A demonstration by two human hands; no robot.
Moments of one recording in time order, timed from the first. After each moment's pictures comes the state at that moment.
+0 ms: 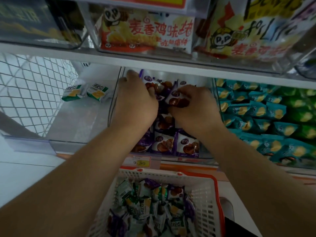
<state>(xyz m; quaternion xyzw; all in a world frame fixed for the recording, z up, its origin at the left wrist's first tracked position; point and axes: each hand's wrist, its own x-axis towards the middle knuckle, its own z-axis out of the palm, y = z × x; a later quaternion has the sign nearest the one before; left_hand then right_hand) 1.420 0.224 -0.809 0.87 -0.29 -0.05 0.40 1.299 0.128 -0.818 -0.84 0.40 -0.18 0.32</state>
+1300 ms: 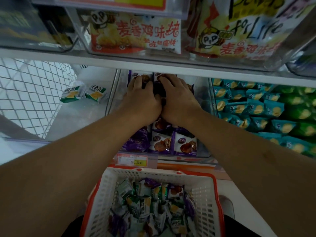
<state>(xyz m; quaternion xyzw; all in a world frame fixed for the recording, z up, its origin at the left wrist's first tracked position) 1.438 0.199 -0.836 0.86 -0.44 -0.17 0.18 1.336 0.100 -0.846 -0.94 0.29 -0.09 0.17</state>
